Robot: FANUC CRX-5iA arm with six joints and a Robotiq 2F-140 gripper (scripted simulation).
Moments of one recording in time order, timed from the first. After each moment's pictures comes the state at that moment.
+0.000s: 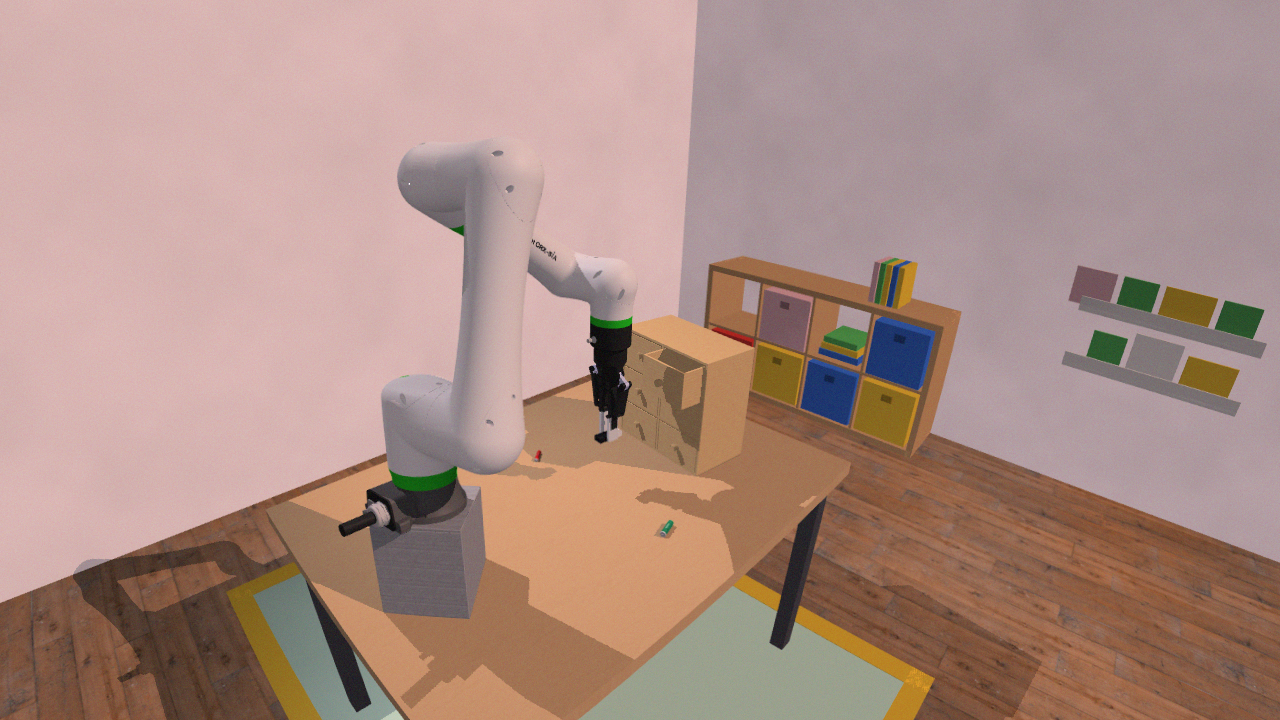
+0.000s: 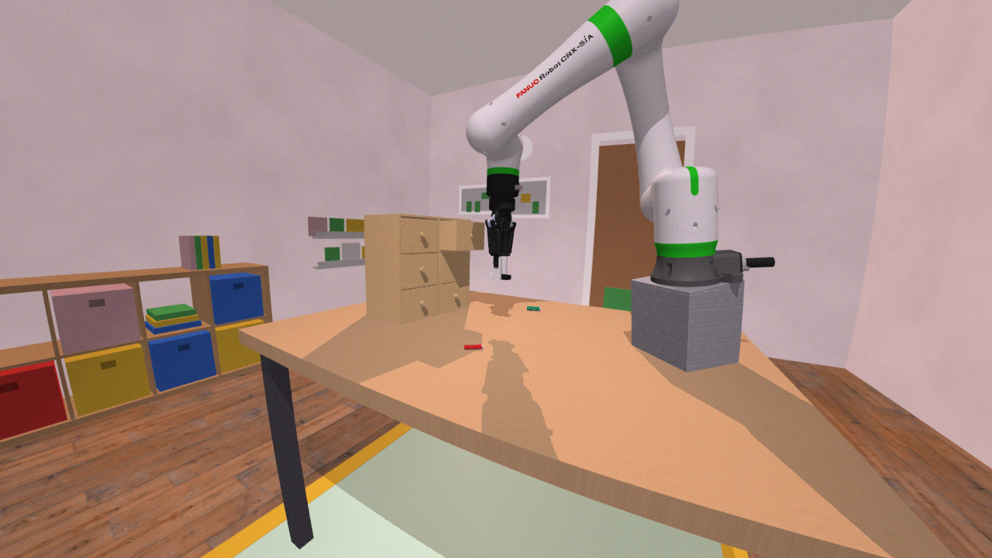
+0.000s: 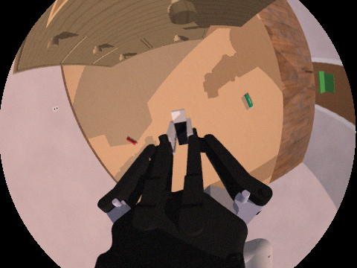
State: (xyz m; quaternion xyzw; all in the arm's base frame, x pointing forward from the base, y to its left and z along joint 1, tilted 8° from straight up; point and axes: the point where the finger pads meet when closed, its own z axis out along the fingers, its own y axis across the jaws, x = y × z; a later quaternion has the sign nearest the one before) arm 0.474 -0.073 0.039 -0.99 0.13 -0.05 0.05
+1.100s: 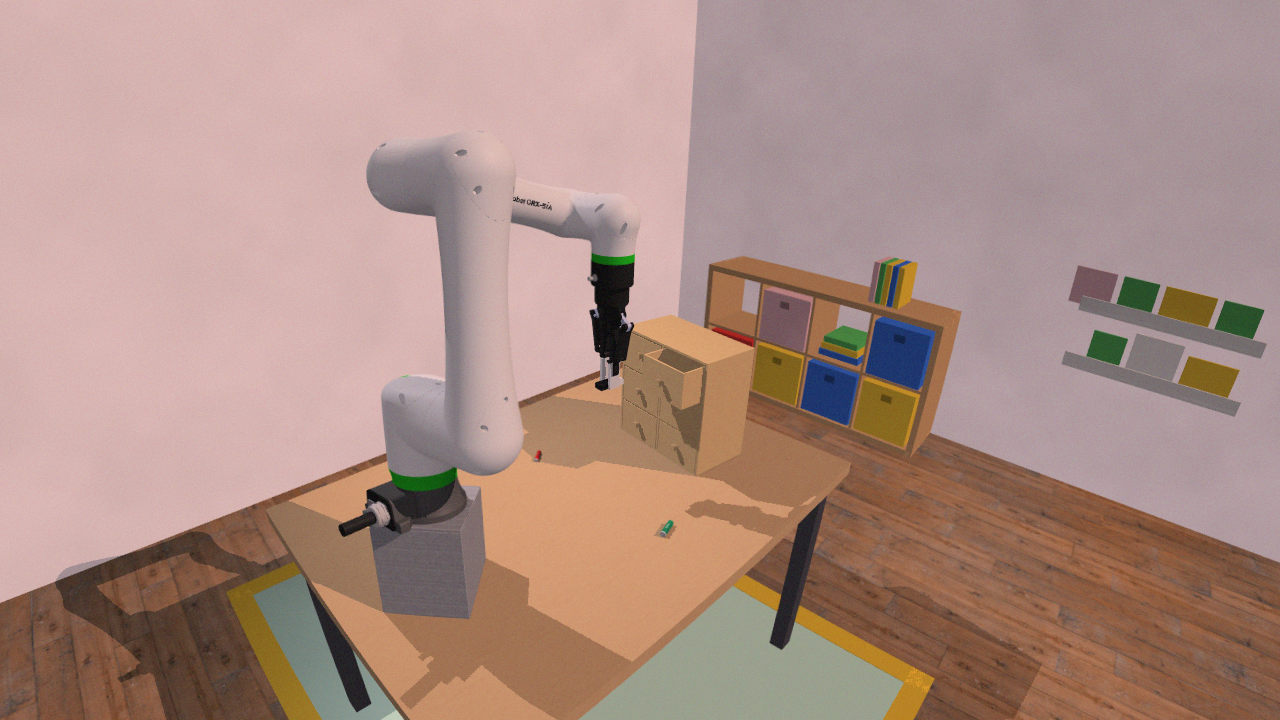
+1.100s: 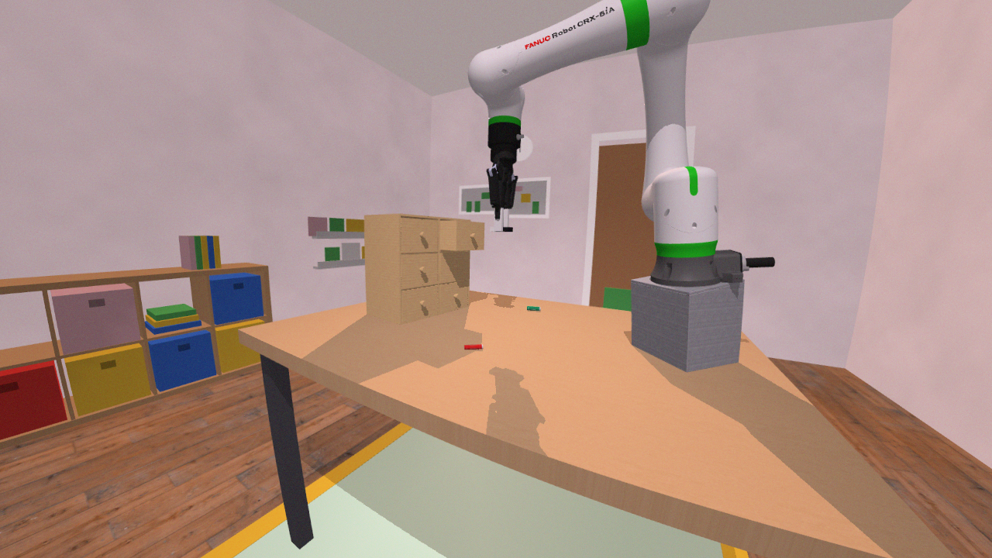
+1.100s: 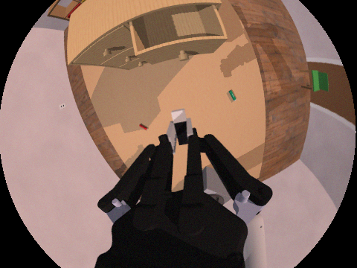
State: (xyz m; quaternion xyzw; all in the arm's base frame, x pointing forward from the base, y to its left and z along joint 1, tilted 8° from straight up) arm 0.458 -0.084 0.175 -0.99 0.13 -0.05 0.05
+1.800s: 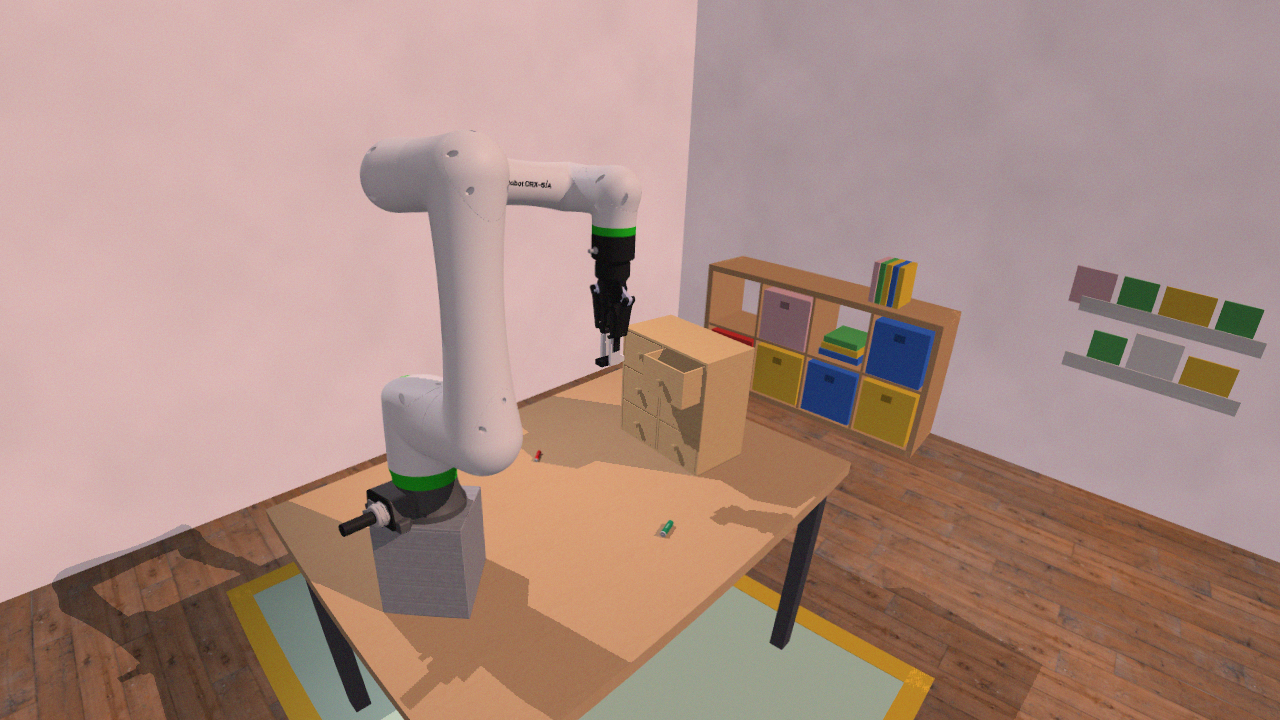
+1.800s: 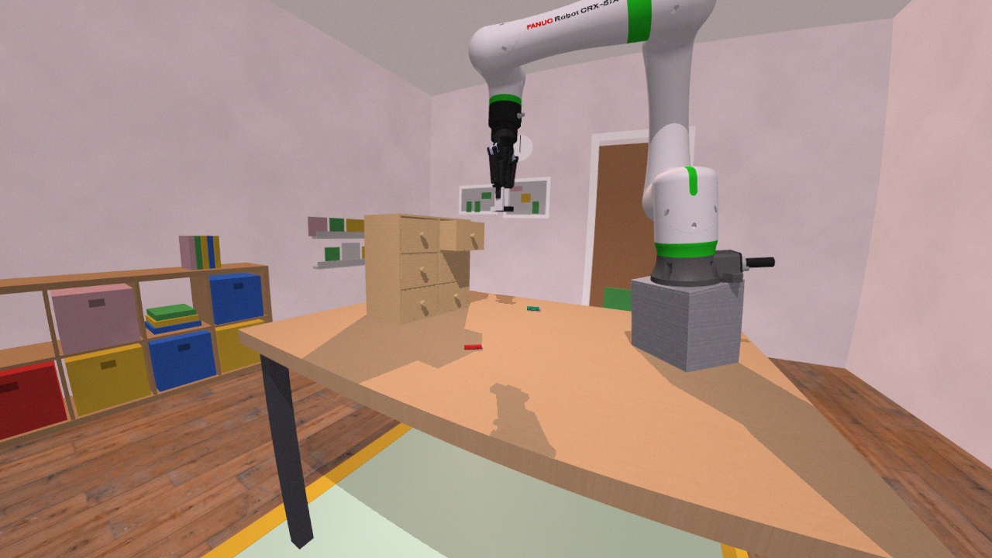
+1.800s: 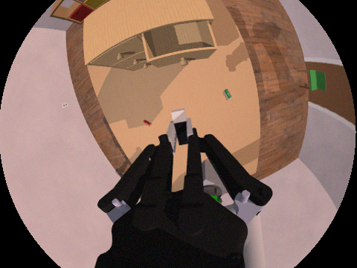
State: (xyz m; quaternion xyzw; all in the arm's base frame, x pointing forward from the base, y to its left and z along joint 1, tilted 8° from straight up) arm 0.451 -0.089 0.233 -0.99 0.13 -0.05 0.05
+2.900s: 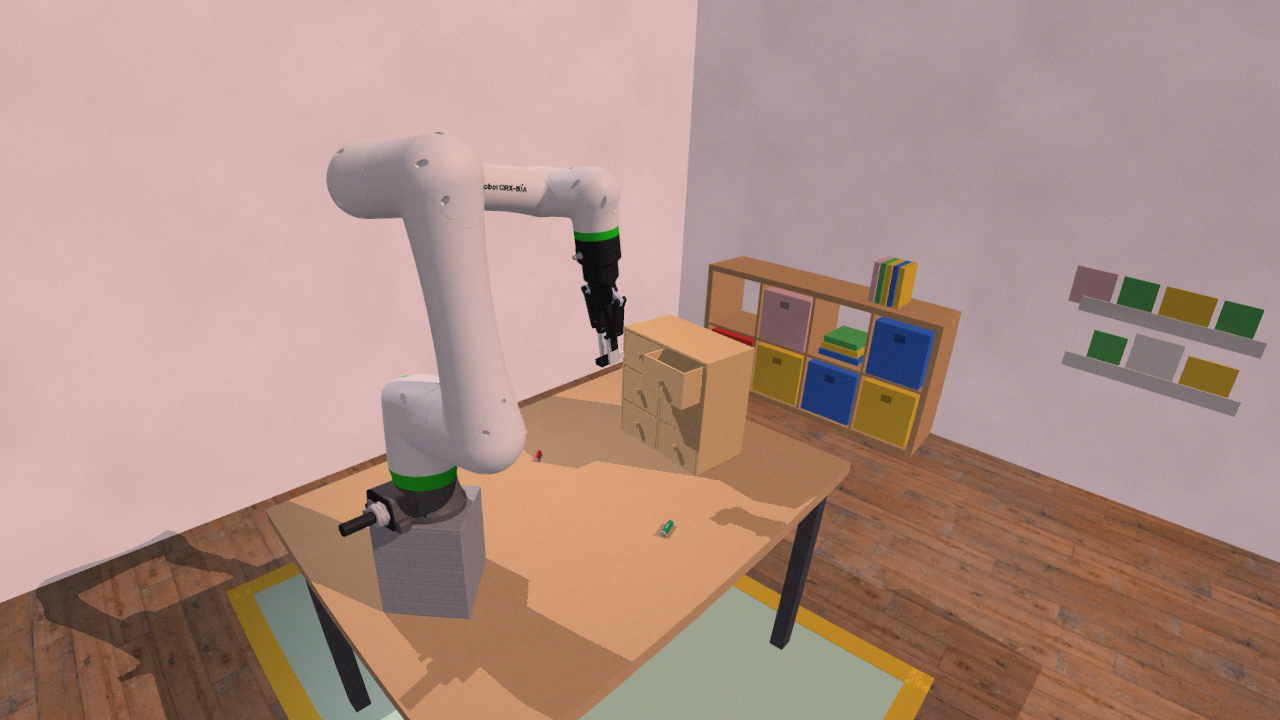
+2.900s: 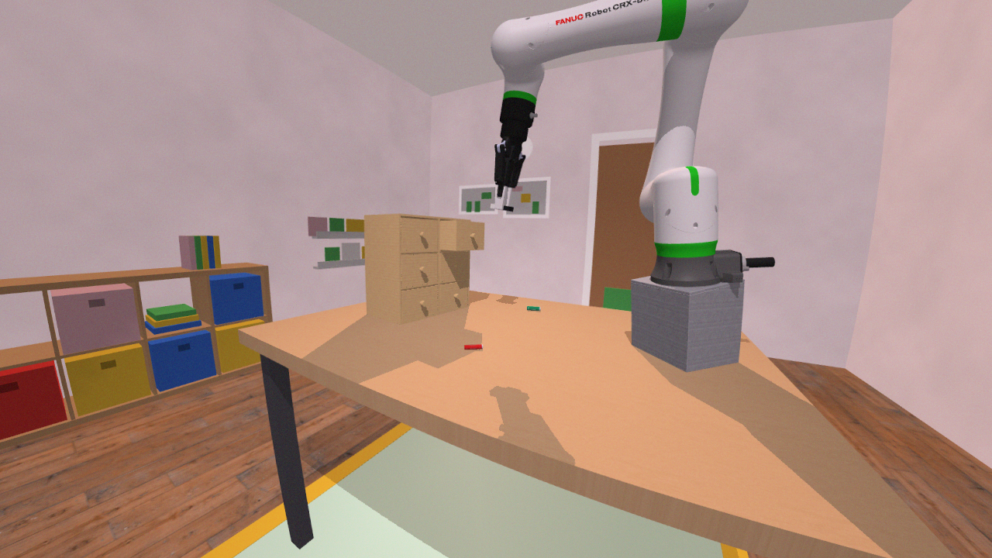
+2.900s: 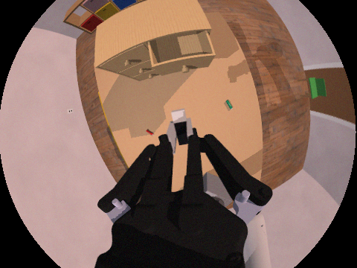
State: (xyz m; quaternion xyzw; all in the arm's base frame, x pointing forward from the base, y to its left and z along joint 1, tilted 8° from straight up) arm 0.447 -0.088 0.237 -0.98 0.13 -0.13 0.04
